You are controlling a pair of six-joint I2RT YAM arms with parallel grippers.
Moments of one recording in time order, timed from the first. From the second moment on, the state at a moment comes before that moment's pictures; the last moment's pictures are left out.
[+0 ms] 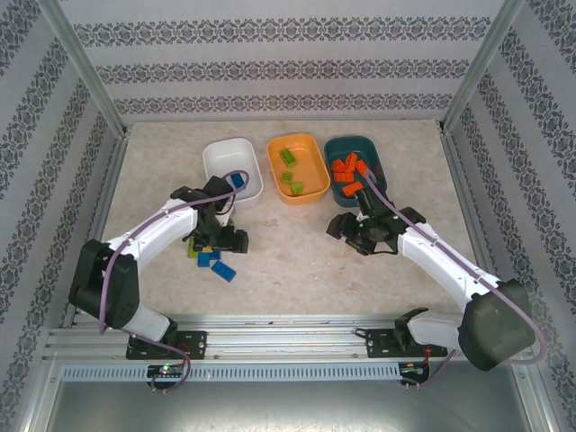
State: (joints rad) left arm -0.40 1.52 1.08 -1.02 0.16 -0.33; right arm 0.42 1.24 0.85 -0.70 -0.26 0.91
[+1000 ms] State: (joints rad) left arm -0.40 1.84 1.20 -1.00 0.07 -0.24; right arm 0.42 1.31 0.87 -0.66 -0.26 0.91
